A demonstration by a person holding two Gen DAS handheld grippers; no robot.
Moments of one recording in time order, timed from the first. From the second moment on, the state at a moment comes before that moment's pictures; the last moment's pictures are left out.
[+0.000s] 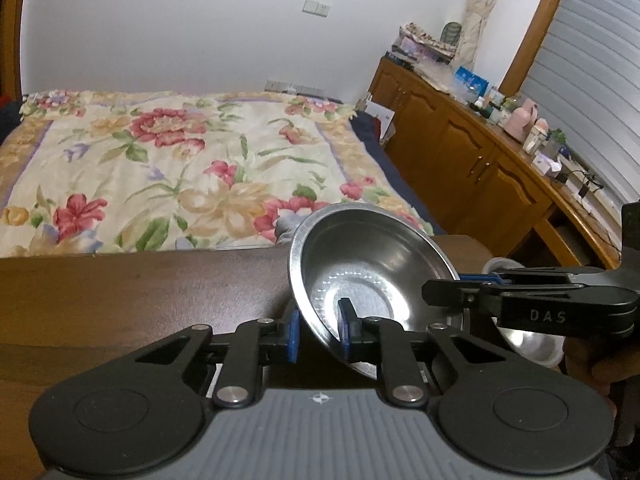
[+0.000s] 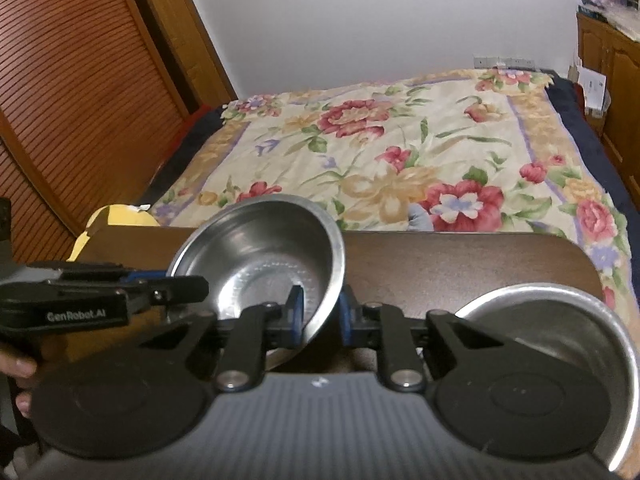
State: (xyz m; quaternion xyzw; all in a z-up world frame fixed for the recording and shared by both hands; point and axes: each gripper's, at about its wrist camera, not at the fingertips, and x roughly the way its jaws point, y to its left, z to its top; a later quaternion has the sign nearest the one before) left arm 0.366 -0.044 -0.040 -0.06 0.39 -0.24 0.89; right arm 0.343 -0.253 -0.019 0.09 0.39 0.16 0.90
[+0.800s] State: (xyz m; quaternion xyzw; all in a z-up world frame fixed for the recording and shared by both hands) left arm 0.298 -0.046 0.011 -0.03 0.34 -0.27 0.90; right arm 0.287 -0.261 0.024 0.09 0.34 0.15 0.93
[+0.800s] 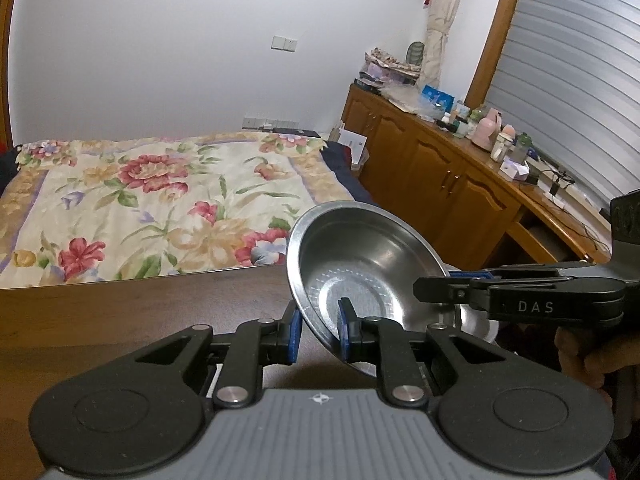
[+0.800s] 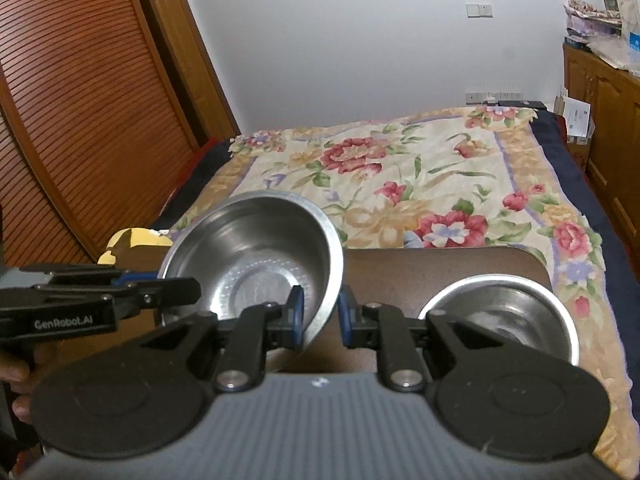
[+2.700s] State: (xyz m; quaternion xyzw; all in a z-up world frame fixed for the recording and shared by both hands) left arm 0.158 -0.035 -0.024 0.01 0.34 -0.29 0.90; right arm 0.151 -0.248 -0.008 0.07 0.33 0.15 0.93
